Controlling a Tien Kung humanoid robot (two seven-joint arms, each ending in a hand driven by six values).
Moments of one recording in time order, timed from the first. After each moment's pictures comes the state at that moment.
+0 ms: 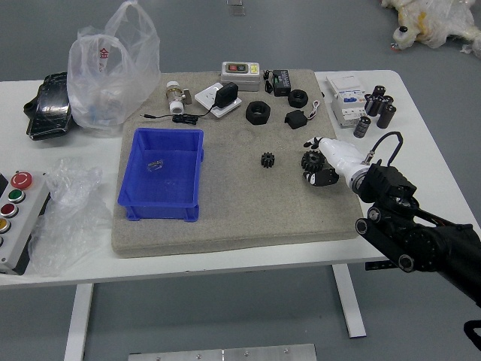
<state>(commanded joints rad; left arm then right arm) -0.13 0.17 -0.96 -0.37 1.06 -0.02 0.48 0.64 -0.25 0.66 0.89 -1.83 -0.14 -0.20</state>
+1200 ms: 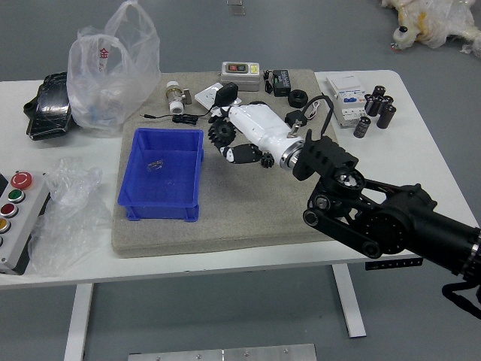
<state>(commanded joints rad) -0.12 0.18 -0.97 -0.37 1.08 -0.03 0.49 0.90 -0.15 0.38 1.17 -1.77 -0.23 -0.15</state>
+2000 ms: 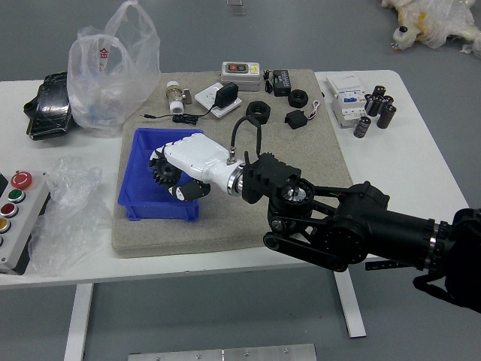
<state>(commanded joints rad) -0.13 0.18 -0.98 -0.38 1.09 -0.03 0.50 0.97 -0.04 0.21 1.10 -1.78 -0.17 -0.16</state>
